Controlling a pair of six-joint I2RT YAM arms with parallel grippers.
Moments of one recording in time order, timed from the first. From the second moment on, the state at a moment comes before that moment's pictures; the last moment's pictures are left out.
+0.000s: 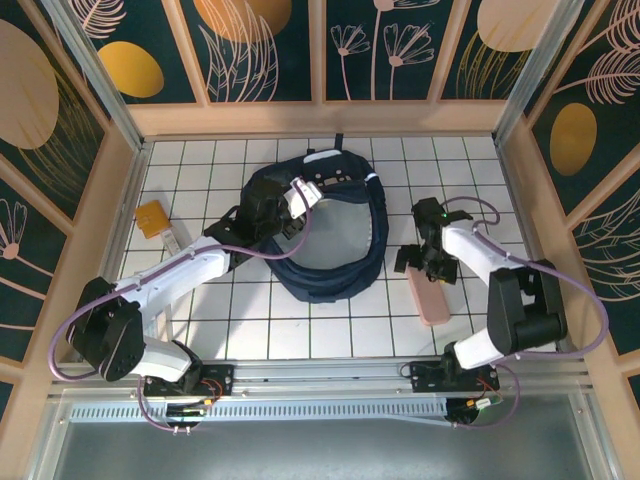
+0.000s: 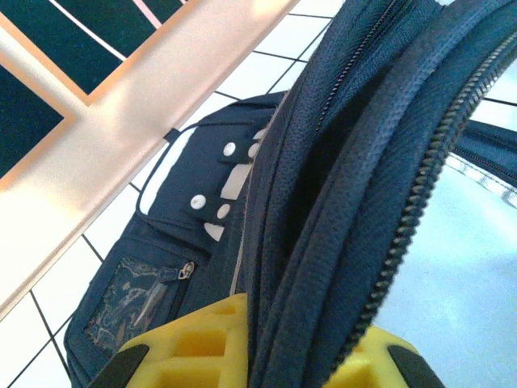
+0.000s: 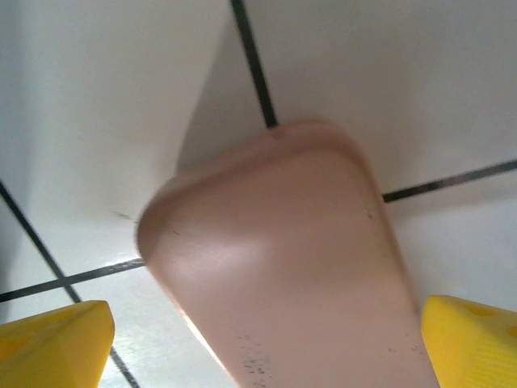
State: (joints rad) left arm -0.67 1.42 1.00 -0.05 -0.02 0.38; right arm 0.25 1.50 0.92 -0.93 0.00 0.46
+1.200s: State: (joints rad) left arm -0.67 1.41 1.00 -0.08 0.03 0.38; right arm 0.14 1.49 0.92 -1.00 -0.02 0.49
